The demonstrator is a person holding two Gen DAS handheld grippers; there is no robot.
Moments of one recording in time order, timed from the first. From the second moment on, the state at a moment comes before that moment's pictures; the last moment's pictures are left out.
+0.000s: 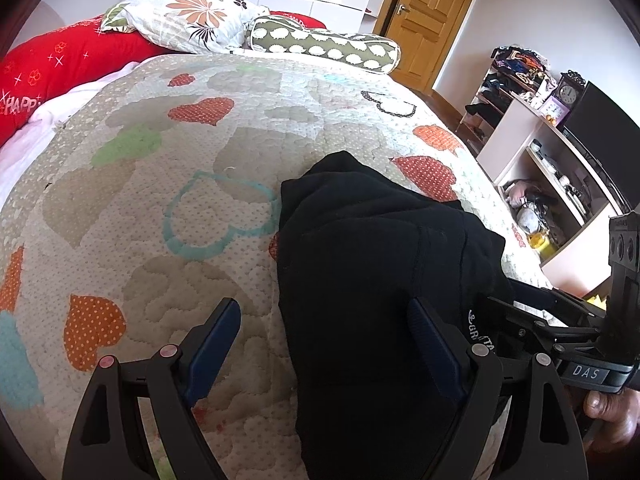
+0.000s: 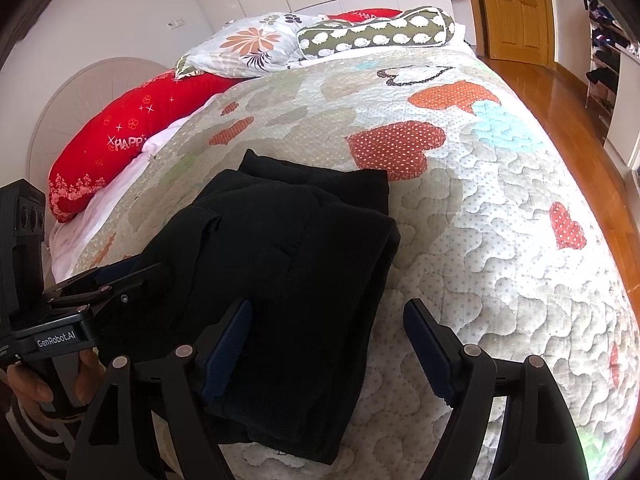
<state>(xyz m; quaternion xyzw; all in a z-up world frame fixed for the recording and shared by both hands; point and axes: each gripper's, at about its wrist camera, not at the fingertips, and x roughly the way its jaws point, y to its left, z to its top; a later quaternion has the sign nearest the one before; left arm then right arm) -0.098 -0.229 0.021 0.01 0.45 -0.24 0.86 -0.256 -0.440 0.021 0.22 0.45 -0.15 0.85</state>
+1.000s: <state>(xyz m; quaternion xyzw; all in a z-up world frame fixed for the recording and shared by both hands) -0.084 -0.241 0.008 0.00 0.47 -0.25 0.85 -0.254 -0.446 0.011 0.23 0.43 -0.13 0.86</state>
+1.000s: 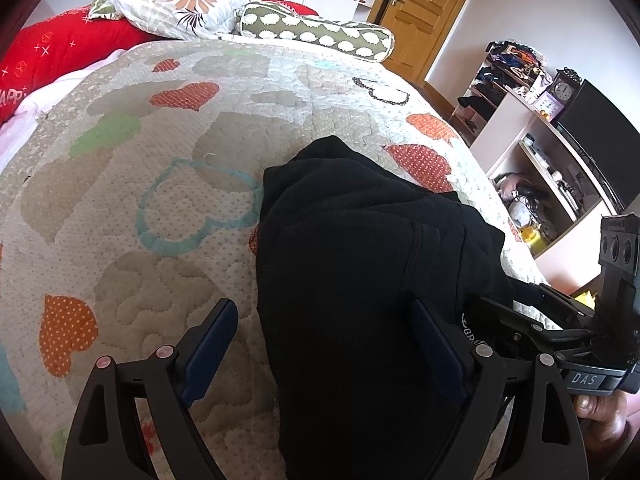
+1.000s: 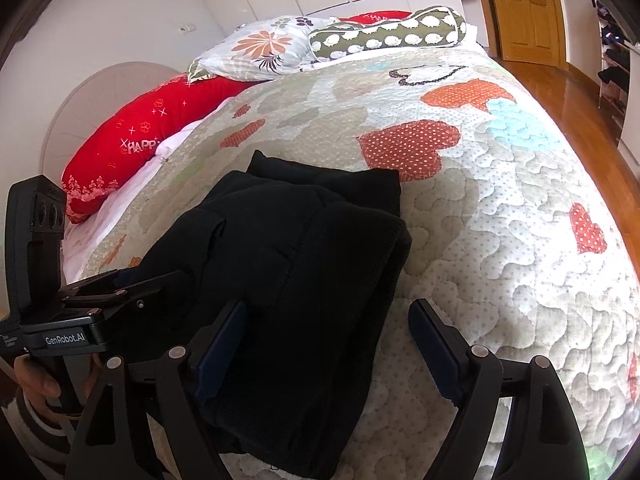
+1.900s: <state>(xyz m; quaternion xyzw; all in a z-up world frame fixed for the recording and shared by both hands) -0.064 -0.238 0.037 0.02 0.43 -0.25 0.87 -0.226 -0.452 0.031 0.18 0.42 -0.09 0.89</state>
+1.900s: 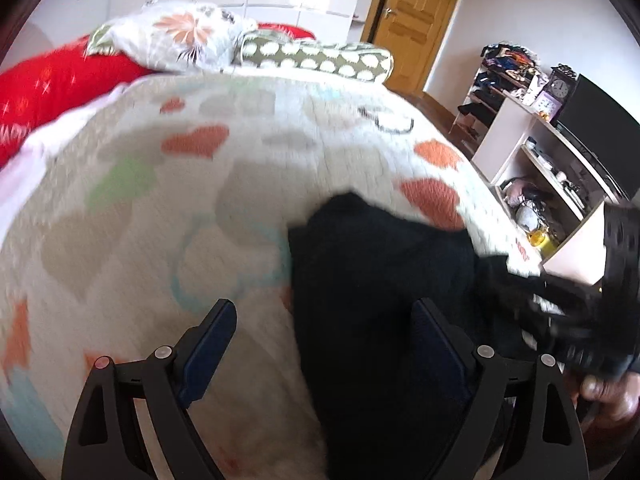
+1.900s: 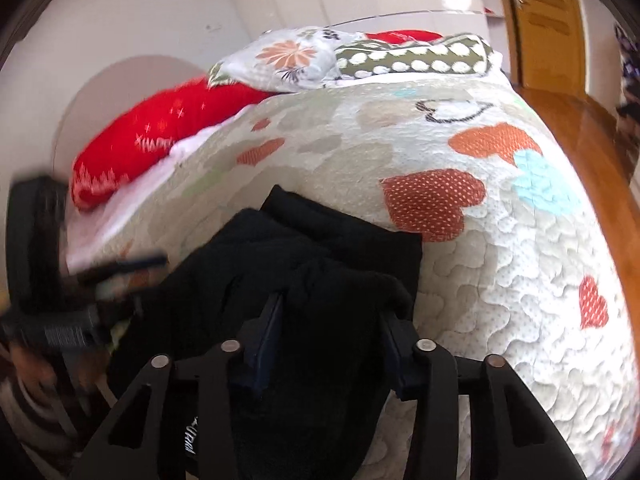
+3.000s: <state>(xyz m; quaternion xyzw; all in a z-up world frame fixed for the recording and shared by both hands) -0.019 -0.253 0.045 0.06 0.41 -0.31 0.86 -0.242 -0.461 0.065 0.16 0.39 -0.13 0.90</state>
